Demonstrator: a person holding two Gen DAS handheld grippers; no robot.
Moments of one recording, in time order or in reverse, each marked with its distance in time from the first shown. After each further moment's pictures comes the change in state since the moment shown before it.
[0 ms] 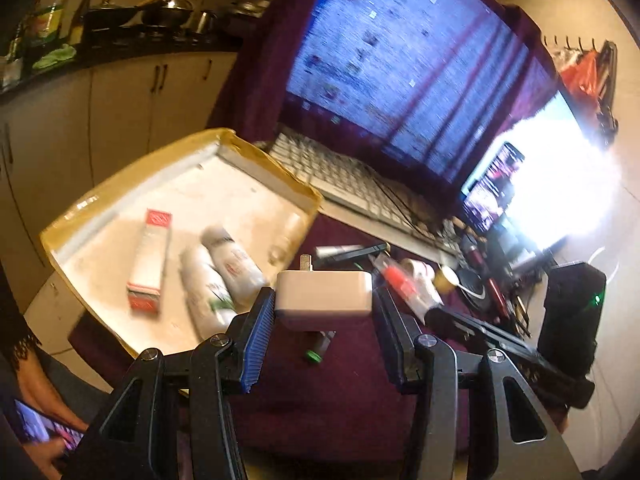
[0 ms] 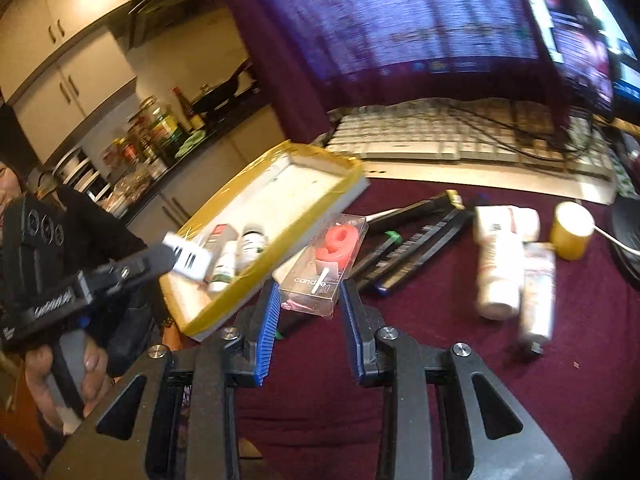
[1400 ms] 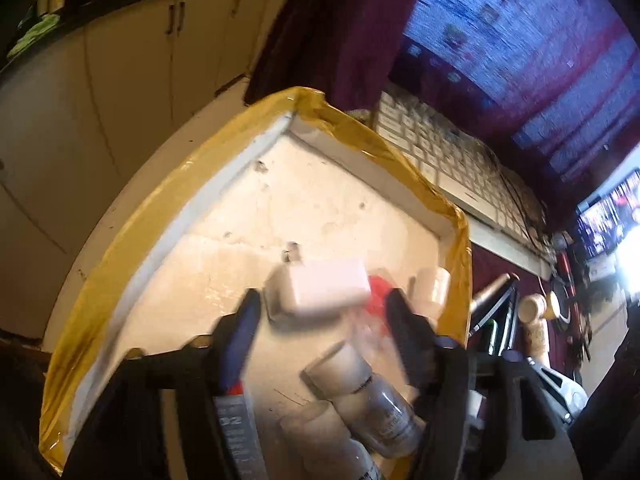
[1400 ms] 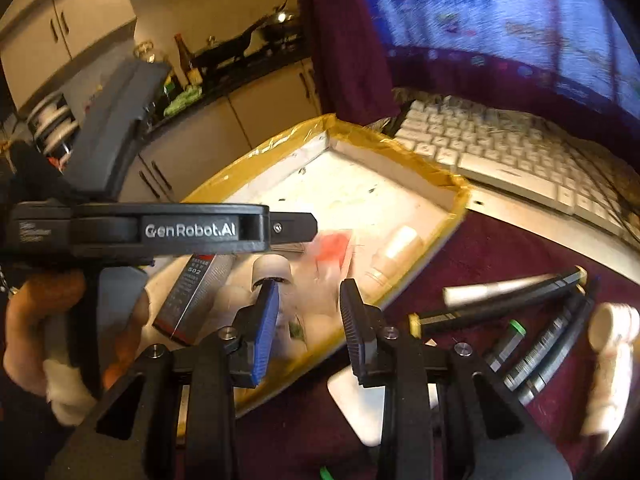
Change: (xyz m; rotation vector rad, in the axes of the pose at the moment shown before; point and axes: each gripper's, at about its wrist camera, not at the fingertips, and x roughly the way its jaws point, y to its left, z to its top) left arm 0.137 0.094 0.088 -0.012 0.304 0.137; right arm 0.122 0.057 0.035 -0.138 0.066 -0.092
